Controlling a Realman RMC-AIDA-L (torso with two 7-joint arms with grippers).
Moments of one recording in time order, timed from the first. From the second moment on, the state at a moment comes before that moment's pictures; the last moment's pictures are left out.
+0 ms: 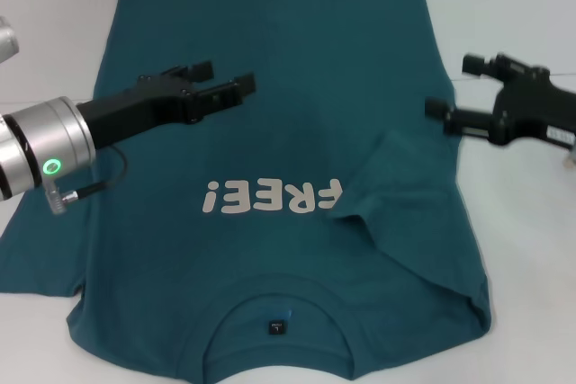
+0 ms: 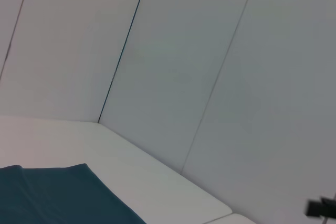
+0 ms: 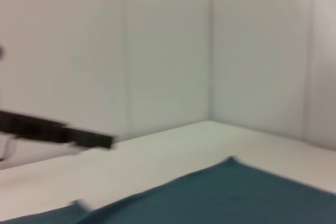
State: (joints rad) left arm -0.69 -2.16 0.66 0.69 1.80 1.26 -1.61; right arm 0.45 2.05 -0.75 -0.81 -1.68 -1.33 1.29
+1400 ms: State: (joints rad) left arm -0.60 -2.15 0.67 1.07 2.38 1.22 -2.28; right arm 0.41 2.08 -0.67 -0.81 -1.91 -1.55 1.37
